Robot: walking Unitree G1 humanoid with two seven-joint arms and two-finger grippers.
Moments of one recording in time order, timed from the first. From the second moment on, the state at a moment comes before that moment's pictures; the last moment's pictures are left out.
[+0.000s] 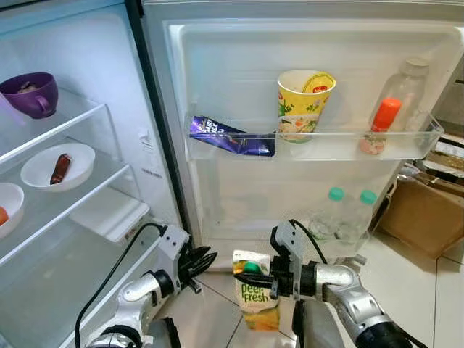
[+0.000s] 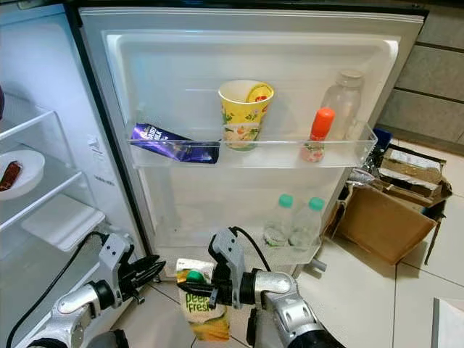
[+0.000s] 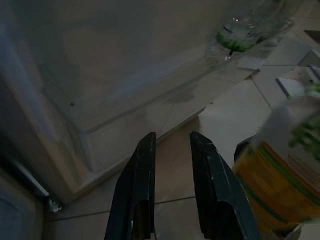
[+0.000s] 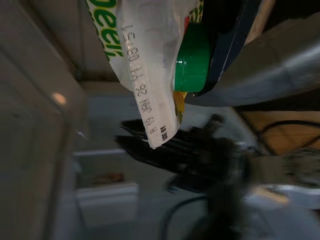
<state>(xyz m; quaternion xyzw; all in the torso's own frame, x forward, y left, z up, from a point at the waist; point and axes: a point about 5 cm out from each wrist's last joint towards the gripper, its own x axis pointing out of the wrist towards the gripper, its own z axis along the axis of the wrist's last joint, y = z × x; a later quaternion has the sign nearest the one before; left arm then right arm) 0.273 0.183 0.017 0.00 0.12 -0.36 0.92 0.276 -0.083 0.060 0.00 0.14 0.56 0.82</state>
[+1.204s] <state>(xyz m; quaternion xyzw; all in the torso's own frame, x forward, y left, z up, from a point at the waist) 0.254 0.175 -0.008 -0.03 0.18 -0.34 0.92 0.269 -0.110 0.020 0.04 0.21 0.49 0.84</state>
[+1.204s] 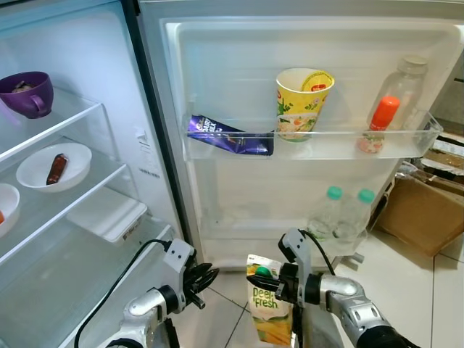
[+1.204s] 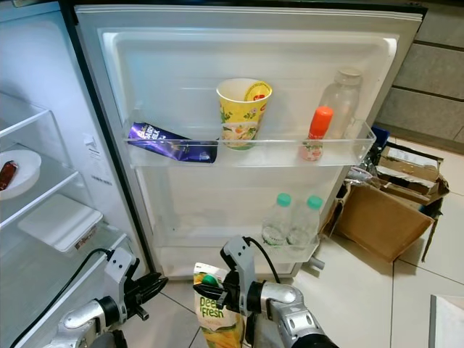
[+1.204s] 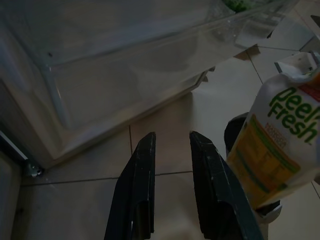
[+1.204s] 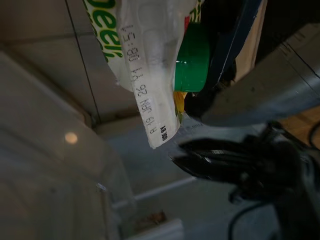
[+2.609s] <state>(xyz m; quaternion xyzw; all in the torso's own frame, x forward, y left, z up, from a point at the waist) 0.213 0.182 -0.047 -0.02 0.32 -0.30 0.90 0.261 -0.120 -0.005 0.03 0.25 0.44 0.86</state>
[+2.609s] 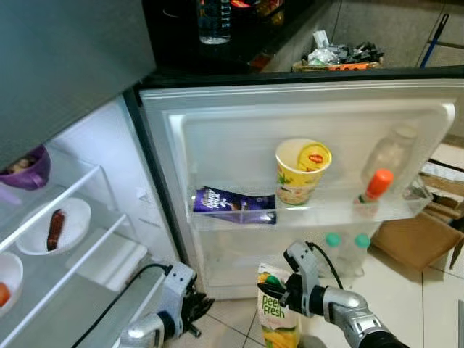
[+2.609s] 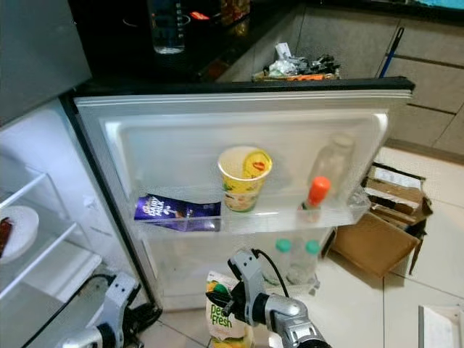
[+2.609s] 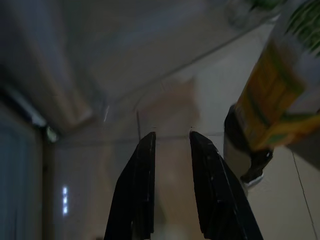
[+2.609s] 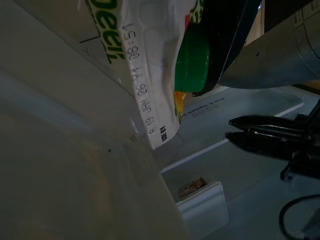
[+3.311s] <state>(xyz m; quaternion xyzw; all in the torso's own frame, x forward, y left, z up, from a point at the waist) 0.200 0.193 -0.062 0.02 0.39 -0.23 0.89 0.254 -0.123 -0.013 0.05 0.26 0.44 0.86</state>
